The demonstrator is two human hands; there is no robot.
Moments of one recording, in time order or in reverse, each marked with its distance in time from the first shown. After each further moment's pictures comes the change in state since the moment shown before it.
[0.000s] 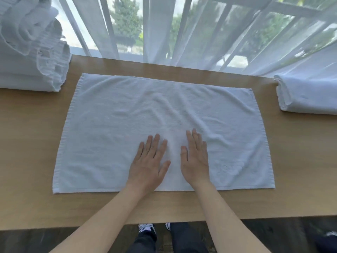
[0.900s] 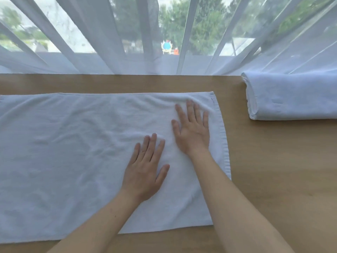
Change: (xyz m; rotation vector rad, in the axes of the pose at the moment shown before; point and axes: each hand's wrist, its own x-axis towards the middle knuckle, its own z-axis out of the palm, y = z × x) left_hand 0.144 0.161 0.044 0.128 0.030 0.050; right_hand 0.186 0.160 -0.114 -0.369 -0.030 -0.059
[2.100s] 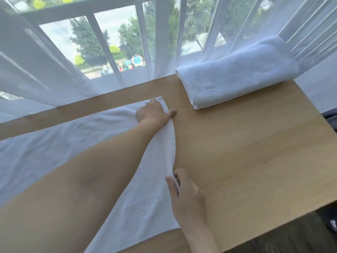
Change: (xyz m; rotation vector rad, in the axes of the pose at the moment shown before) left_hand 0.233 0.145 -0.030 -0.037 -0.204 -0.313; right_hand -0.191 0.048 -0.027 0.651 0.127 0.379
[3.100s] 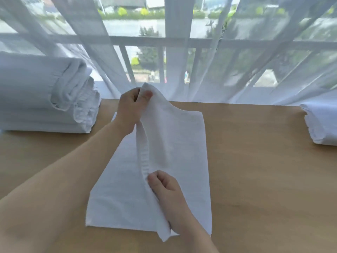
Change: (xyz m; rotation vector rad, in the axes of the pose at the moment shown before) left_hand -0.106 -0.450 -0.183 -1.133 0.450 0.004; right_hand -0.115 -0.281 0.210 0.665 -0.781 0.031
